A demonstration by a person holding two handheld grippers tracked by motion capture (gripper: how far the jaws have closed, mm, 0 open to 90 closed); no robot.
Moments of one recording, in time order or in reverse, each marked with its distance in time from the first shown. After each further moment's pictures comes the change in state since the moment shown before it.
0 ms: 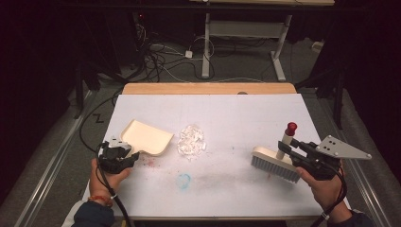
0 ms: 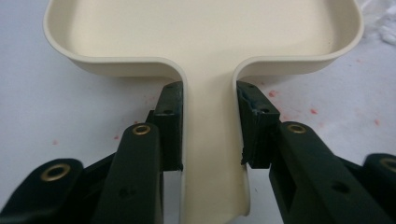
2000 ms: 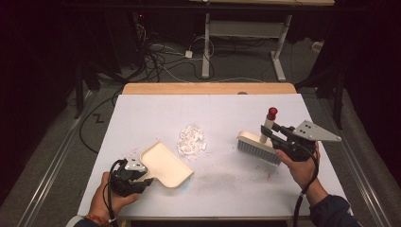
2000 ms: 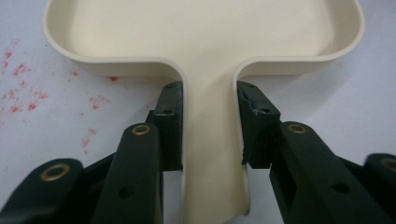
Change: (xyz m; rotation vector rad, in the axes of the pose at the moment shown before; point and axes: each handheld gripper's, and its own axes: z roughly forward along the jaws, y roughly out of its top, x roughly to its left) left arm -0.055 -0.021 -0.008 0.168 -0.179 0.253; right arm -0.002 0.012 0.060 -0.059 0.001 -0.024
